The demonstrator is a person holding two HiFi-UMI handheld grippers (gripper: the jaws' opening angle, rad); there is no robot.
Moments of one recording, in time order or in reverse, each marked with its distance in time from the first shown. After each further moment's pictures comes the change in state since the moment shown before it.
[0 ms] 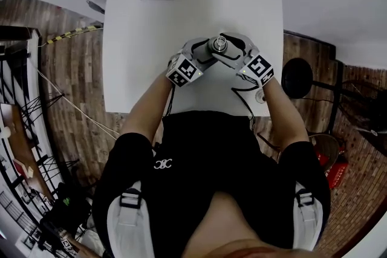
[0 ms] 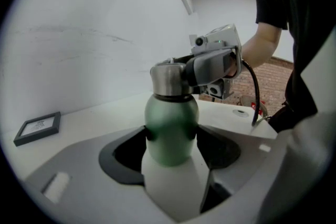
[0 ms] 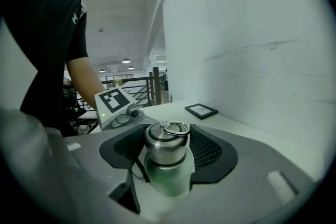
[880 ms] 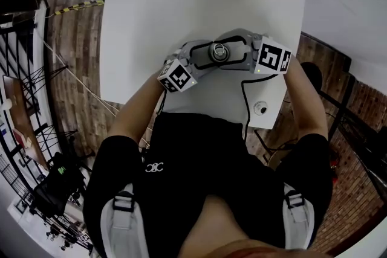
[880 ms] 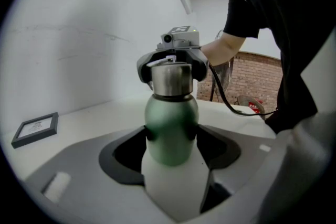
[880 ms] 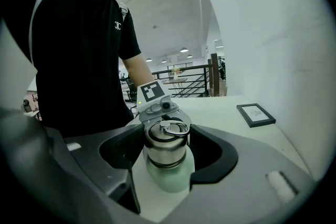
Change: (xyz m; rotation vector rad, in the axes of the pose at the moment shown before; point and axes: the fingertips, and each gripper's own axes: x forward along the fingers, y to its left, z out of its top) left arm 0.007 0.007 0.000 0.000 0.017 -0.020; right arm 0.001 0.004 0.001 -0.202 0.145 0.720
